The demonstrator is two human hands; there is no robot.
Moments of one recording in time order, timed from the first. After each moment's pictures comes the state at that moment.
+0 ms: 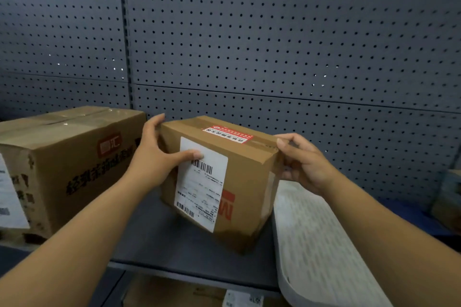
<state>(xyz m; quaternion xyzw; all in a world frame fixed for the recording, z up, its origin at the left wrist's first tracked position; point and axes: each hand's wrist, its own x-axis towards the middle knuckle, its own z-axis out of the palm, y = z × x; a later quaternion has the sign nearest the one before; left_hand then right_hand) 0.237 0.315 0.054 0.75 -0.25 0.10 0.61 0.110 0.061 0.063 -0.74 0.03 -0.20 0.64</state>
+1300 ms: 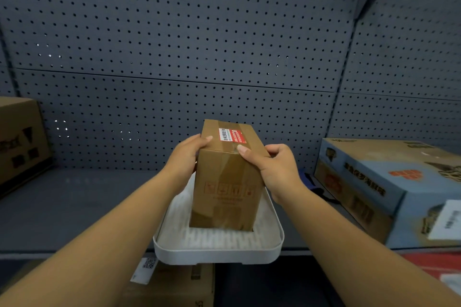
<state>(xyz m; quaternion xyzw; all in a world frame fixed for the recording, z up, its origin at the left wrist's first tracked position) 0.078 0.099 0.038 0.62 -0.30 -0.17 0.71 -0.052 -0.013 0.045 -0.67 0.23 -0.37 0.60</state>
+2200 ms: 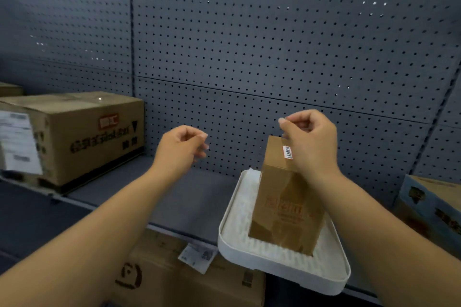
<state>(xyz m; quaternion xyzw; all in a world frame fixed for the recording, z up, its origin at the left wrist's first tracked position) 0.098 0.235 0.059 0.70 -0.19 0.09 0.68 -0.006 0.047 0.103 -0.75 0.06 -0.48 0.46</state>
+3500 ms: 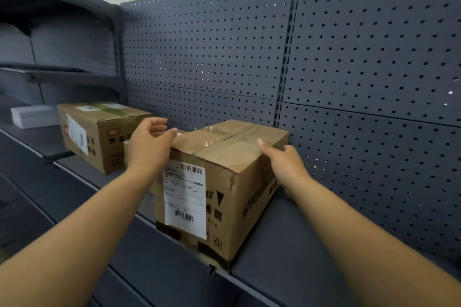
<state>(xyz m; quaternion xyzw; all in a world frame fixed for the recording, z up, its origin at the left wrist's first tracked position) 0.362 0.584 0.074 0.75 0.01 0.31 0.58 0.347 0.347 0.066 -0.78 0.12 -0.14 0.60</state>
